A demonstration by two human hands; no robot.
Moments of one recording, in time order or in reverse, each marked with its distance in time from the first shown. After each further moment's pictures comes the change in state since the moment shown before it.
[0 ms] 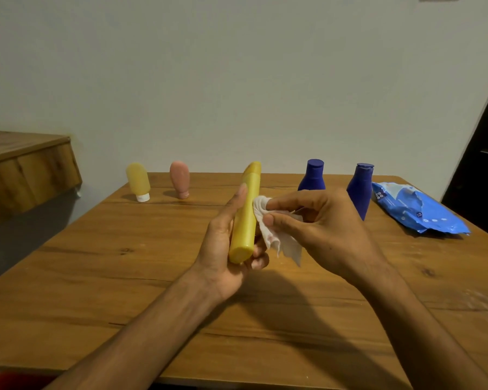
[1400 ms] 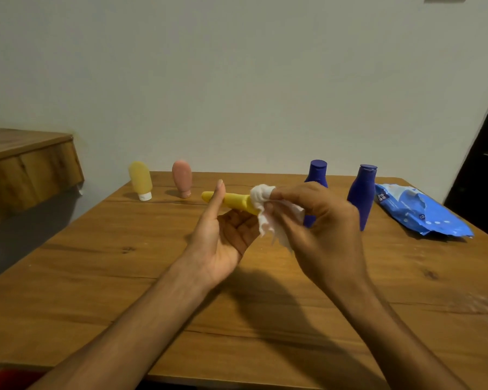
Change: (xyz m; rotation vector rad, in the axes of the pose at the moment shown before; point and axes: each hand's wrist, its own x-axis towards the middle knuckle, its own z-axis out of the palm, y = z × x) left_hand 0.015 0.012 -0.018 -0.376 0.092 -0.043; right_hand -0.008 -0.003 0.021 -0.056 0.301 -0.285
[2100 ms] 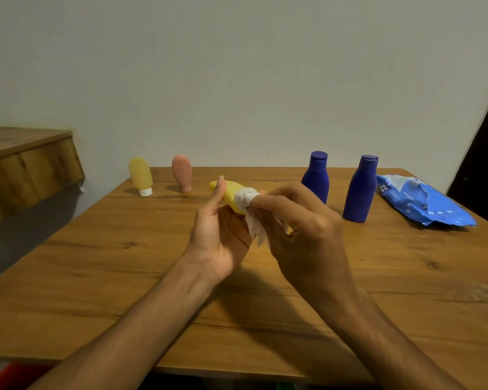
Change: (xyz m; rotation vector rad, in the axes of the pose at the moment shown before) left_hand -0.008 -0.004 0.004 -0.025 -0.075 0.036; right_hand -0.011 -0.003 0.017 -0.217 0.045 -0.298
